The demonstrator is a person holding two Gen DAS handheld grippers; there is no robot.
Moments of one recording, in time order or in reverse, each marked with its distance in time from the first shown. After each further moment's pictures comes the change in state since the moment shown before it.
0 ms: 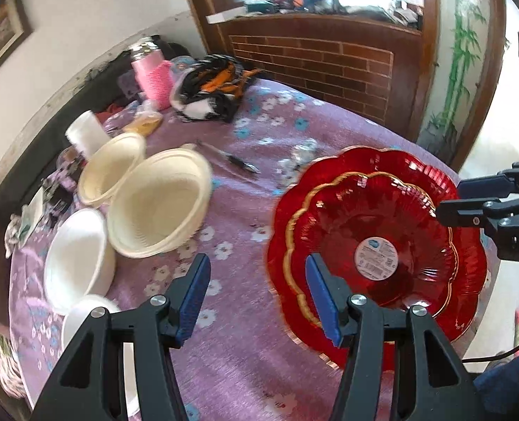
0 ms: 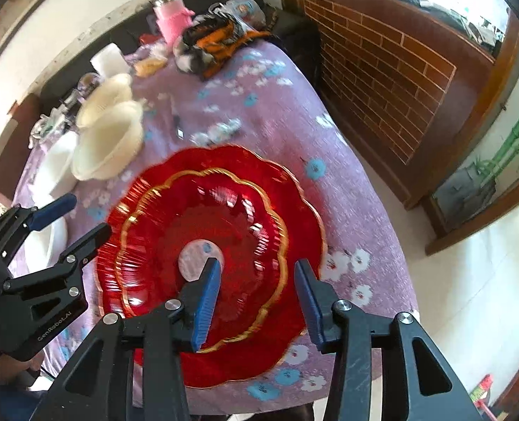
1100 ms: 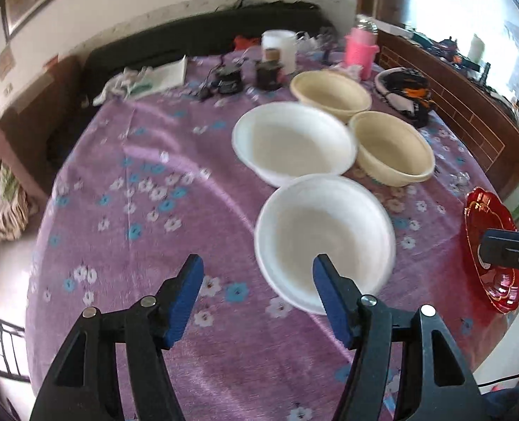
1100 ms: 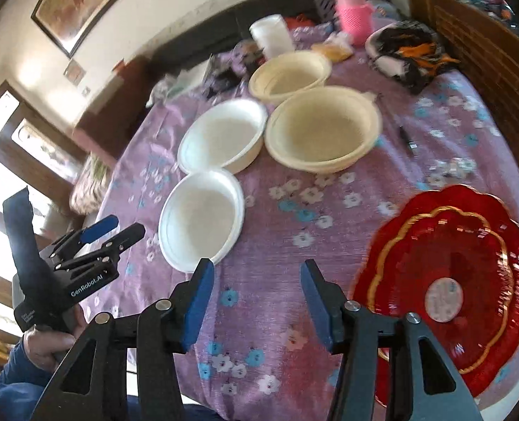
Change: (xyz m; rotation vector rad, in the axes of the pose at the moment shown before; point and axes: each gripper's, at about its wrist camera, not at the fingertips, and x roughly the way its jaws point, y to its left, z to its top) left arm -0.059 0.209 -0.134 -0.551 0.090 0.149; right arm 0.021 0.183 0.007 -0.231 0.061 0.400
